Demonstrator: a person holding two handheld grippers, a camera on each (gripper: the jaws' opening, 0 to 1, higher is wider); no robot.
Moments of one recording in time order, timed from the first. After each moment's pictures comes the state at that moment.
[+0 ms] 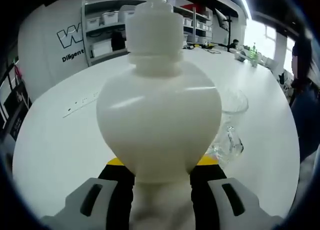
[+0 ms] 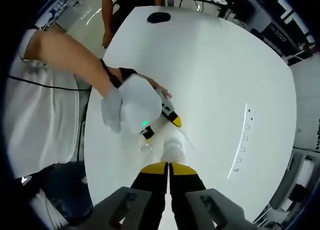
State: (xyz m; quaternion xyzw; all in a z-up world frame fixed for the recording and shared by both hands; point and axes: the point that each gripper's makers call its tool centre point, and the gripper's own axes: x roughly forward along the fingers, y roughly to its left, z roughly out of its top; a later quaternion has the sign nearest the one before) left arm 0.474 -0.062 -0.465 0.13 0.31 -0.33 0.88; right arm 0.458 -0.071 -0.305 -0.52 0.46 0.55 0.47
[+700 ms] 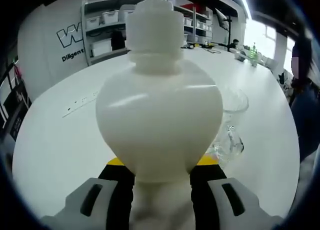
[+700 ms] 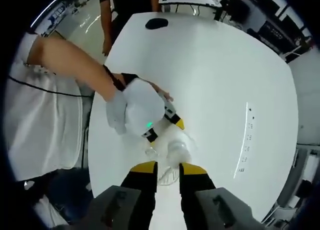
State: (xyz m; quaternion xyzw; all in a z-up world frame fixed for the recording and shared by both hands) left arm 0.474 -0.061 -0.467 0.13 0.31 -0.33 0.88; right arm 0.452 -0.072 -0.303 -0.49 0.46 0.56 0.49
